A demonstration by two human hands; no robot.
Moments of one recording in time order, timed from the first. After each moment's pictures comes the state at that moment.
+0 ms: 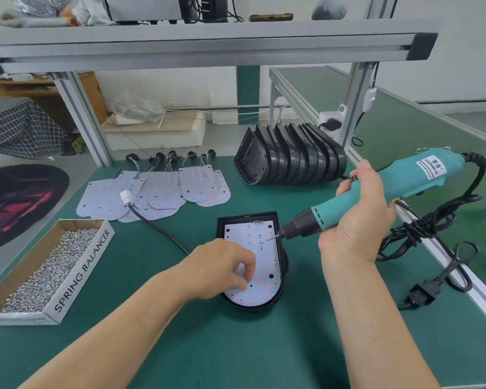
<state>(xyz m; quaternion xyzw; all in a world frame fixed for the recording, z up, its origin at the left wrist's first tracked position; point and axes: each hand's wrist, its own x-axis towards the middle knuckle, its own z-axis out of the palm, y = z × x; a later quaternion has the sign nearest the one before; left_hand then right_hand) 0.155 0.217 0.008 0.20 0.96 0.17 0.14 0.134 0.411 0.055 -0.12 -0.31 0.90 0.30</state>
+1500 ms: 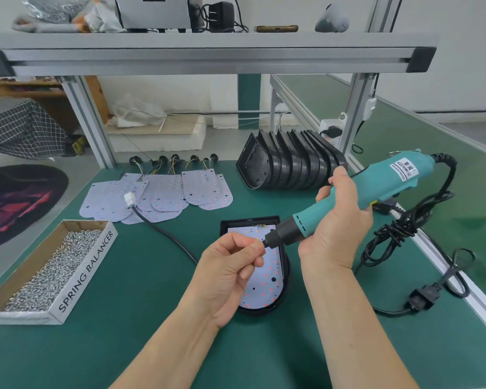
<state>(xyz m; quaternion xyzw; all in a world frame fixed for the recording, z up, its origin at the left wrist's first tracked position) 0.187 0.247 0.005 -0.05 0.49 0.87 0.07 0.142 0.381 0.064 -0.12 -0.36 0.87 0.30</state>
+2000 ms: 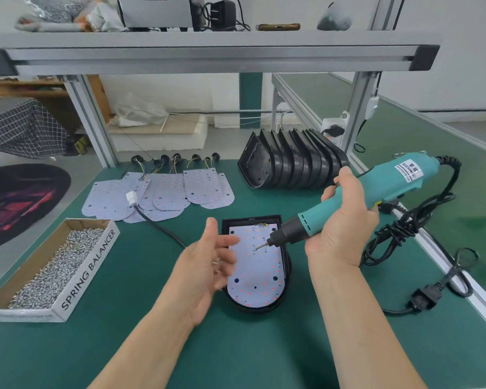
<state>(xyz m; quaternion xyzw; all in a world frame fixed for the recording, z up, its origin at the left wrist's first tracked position) 0.181 0.216 -0.003 -0.17 0.59 0.79 0.05 0.139 0.386 0.060 -0.12 -0.35 0.88 0.30</state>
